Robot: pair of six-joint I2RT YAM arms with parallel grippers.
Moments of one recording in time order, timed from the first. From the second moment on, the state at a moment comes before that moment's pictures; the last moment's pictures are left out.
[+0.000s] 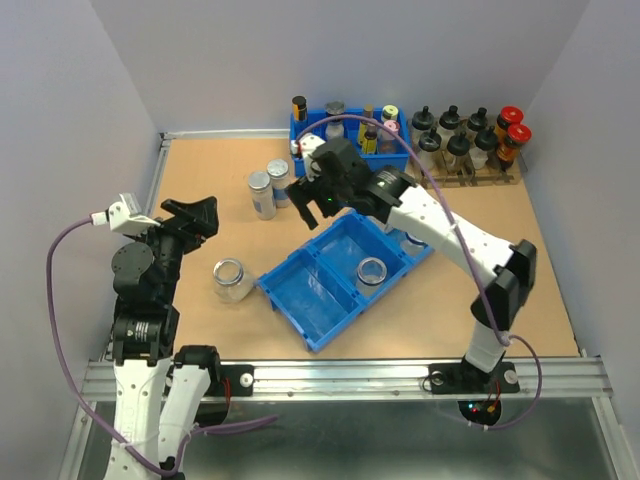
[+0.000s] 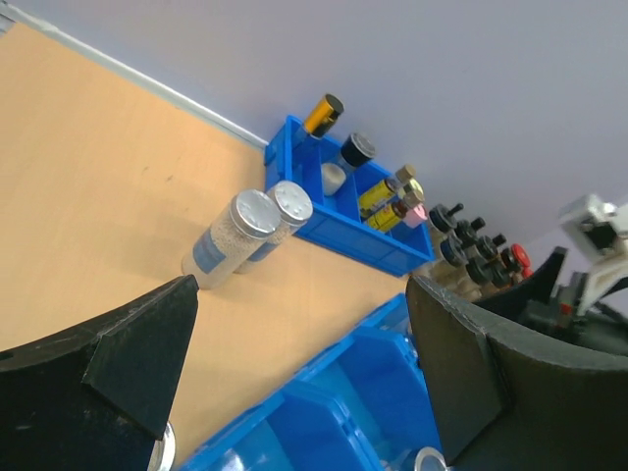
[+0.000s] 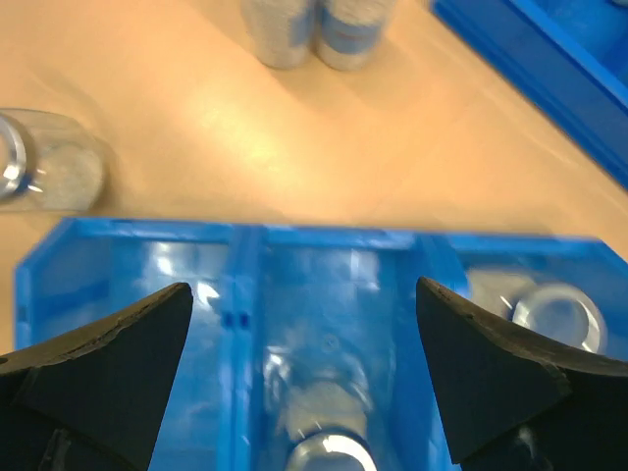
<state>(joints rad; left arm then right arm) -0.03 0.51 0.80 -0.30 0.02 -0.66 0.84 1.73 1.80 -0.75 0.12 0.02</state>
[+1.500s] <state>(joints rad) -0.04 0.32 1.02 -0.65 -0.58 -0.78 1.17 2.42 2.32 -0.64 0.06 0.12</state>
